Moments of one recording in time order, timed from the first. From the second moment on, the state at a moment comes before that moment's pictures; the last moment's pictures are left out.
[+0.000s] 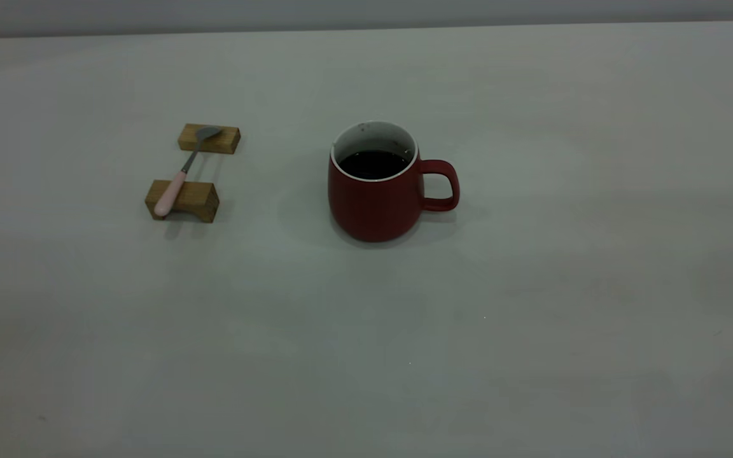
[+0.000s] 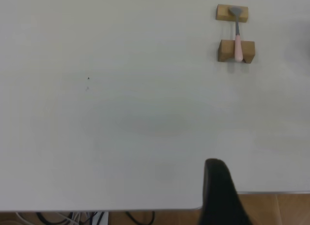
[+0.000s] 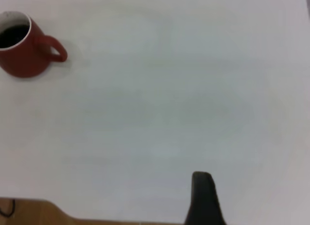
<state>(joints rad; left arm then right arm) -0.03 -0.02 -0.49 0.04 1.13 -0.03 -0.01 0.11 -0.49 0.06 1.14 -0.07</state>
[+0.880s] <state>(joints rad) -0.03 -0.02 -0.49 0.04 1.13 -0.03 -0.01 0.02 -0.47 0.03 1.14 -0.05</state>
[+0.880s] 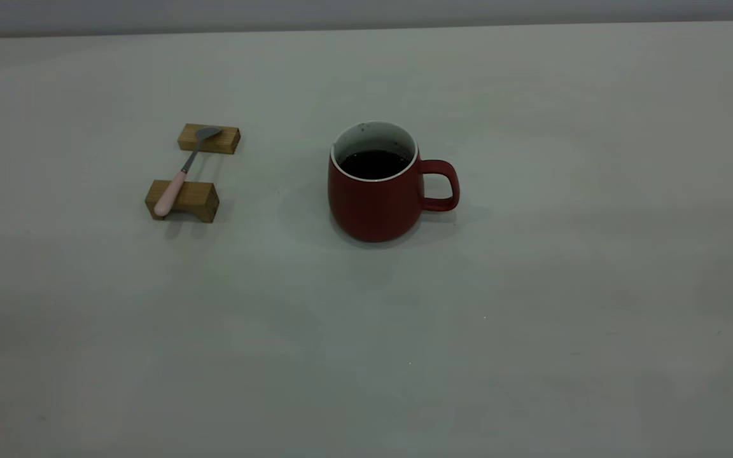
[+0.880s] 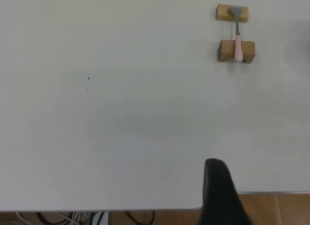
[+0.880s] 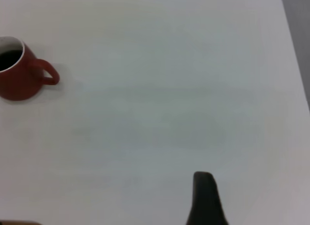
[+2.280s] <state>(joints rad) -0.03 0.78 -0.72 -0.02 0.80 -0.05 -0.01 0.02 -0.47 0.03 1.14 -0.05</state>
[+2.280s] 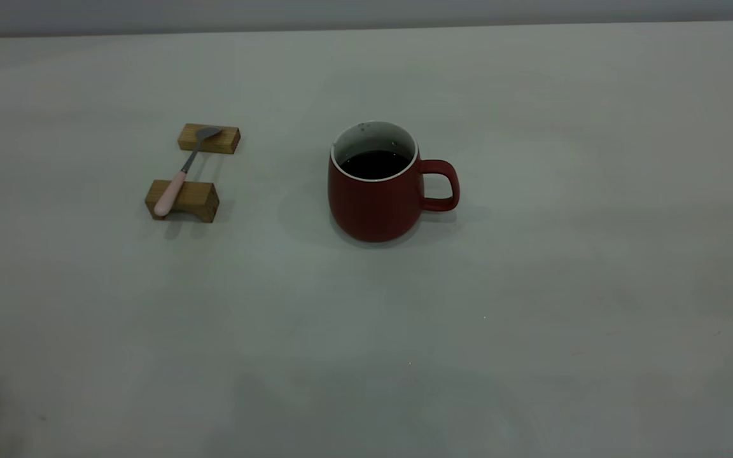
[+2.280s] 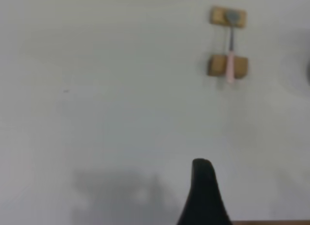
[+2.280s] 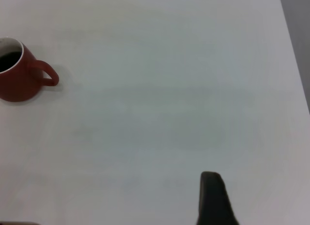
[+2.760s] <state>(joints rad) -0.10 1.58 -1.00 -0.13 0.66 0.06 -0.01 0.02 -0.47 0.03 1.14 -0.05</state>
